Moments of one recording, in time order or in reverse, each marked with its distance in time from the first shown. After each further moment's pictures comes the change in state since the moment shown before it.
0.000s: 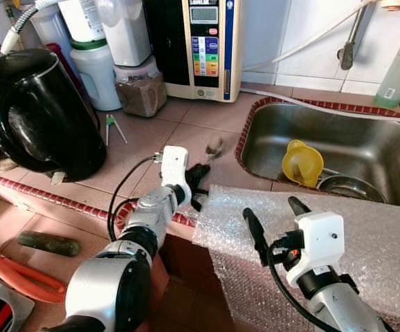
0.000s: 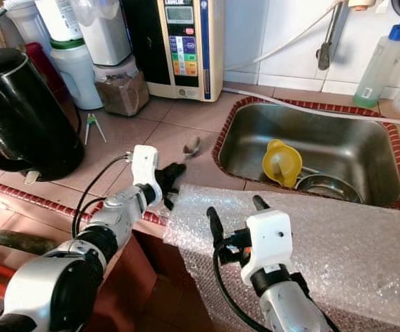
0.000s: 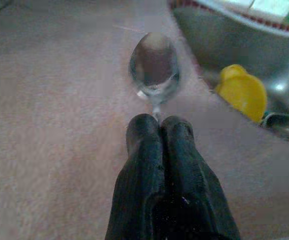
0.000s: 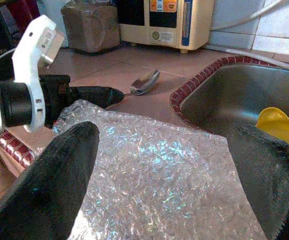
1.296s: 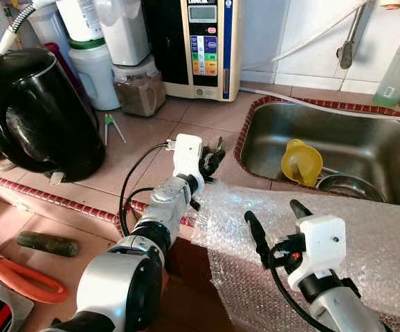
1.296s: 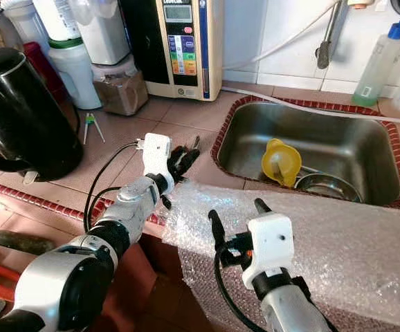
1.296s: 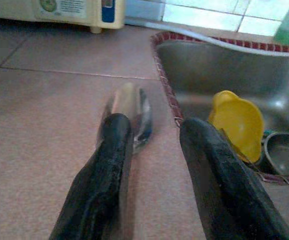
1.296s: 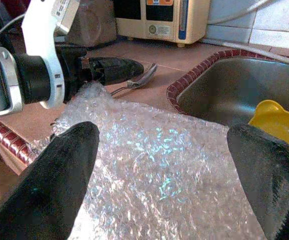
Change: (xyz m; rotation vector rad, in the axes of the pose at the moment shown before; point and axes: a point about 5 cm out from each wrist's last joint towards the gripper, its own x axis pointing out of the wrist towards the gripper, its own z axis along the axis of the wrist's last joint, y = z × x) left arm 0.013 -0.024 0.017 0.120 -0.084 0.027; right arm -0.005 -0.001 -0.004 0.004 0.020 -0.012
